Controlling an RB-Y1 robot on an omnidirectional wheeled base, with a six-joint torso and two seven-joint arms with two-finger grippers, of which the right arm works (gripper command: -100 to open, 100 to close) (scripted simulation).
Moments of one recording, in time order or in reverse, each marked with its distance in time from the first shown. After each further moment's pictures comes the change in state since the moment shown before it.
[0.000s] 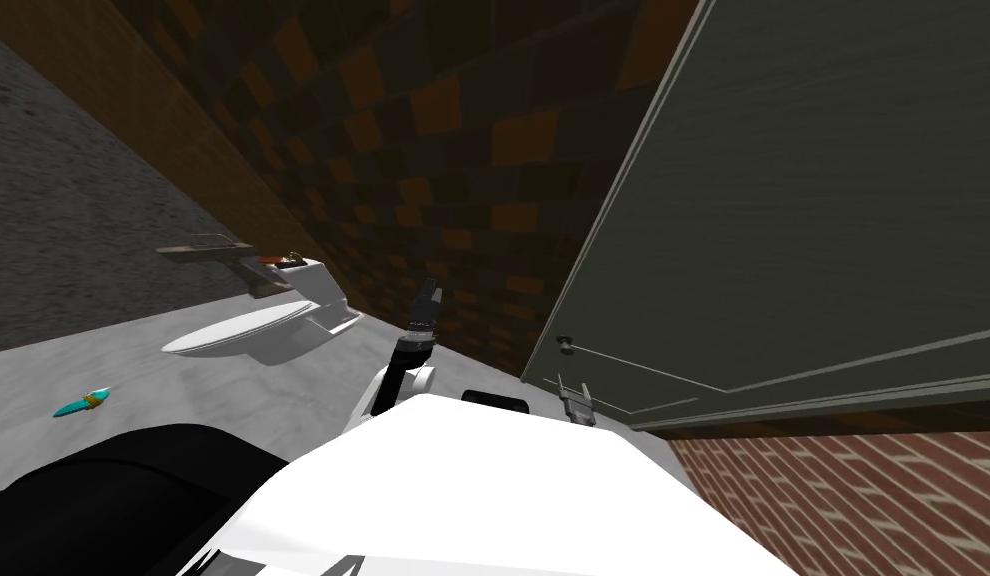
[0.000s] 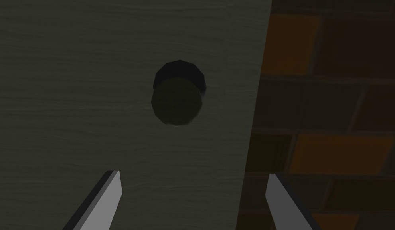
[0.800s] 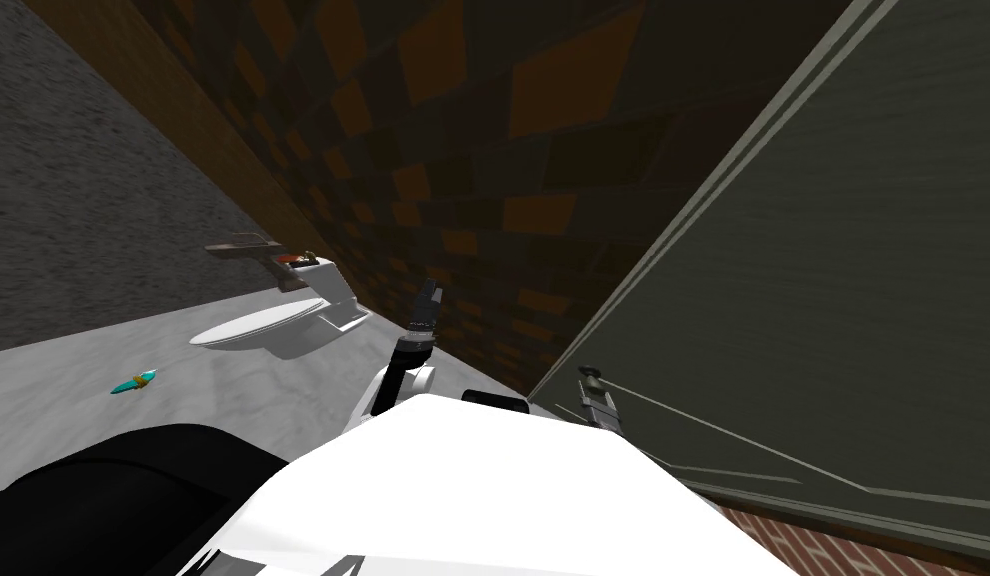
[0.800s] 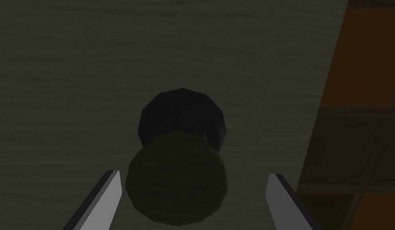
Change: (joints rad) arm -0.055 -0.117 -0.096 0.123 -0.062 -0.043 -0.097
